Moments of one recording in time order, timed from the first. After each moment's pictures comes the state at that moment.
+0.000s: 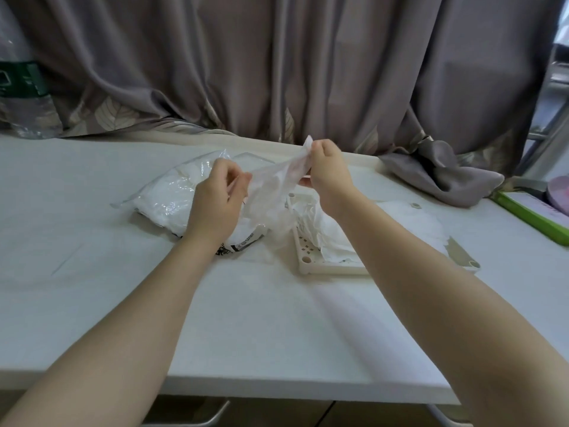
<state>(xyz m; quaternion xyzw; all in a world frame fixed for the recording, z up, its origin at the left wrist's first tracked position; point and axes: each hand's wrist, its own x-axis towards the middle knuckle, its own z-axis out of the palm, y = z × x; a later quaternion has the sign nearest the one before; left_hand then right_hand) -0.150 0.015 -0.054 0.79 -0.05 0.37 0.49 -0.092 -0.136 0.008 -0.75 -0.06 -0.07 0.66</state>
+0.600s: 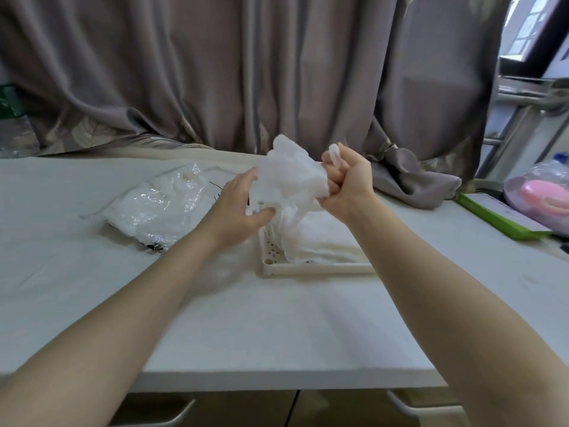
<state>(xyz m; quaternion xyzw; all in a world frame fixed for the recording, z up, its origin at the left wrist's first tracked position) -0.162 -0.039 -0.024 0.85 -0.17 0.16 0.47 -0.114 -0.220 0.029 -0.39 -0.06 0.11 0.91</state>
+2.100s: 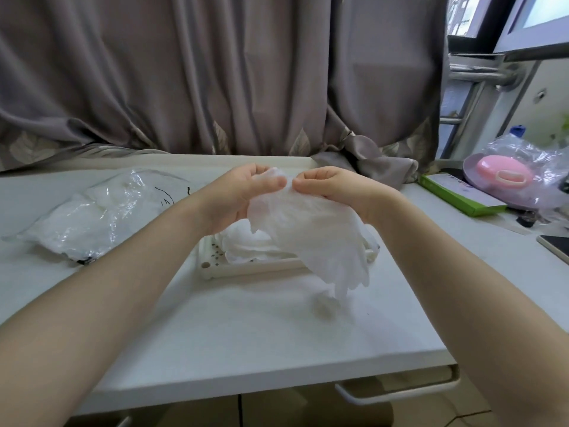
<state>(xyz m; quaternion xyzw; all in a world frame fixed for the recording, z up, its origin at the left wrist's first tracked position) -0.145 -0.138 0.020 0.71 -0.21 -0.11 0.66 -0.134 -0.332 0.037 -0.76 -0.19 0.20 0.59</state>
